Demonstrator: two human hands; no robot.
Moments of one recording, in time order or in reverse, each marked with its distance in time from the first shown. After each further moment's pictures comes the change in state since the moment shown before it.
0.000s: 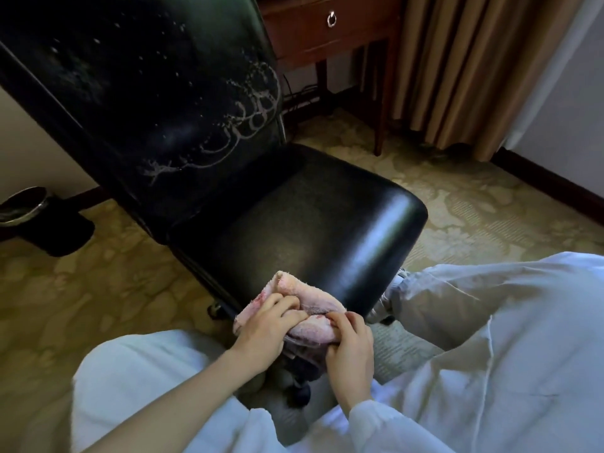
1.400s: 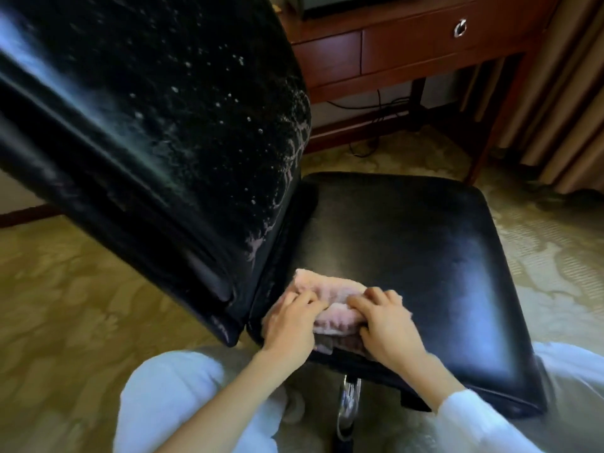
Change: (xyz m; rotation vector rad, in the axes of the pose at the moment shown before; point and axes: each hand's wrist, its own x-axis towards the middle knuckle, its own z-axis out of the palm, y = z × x) left_hand 0.029 -0.082 -0.043 0.067 -0.023 -0.526; right_hand 0.138 -0.089 0.043 -0.434 -0.507 -0.617
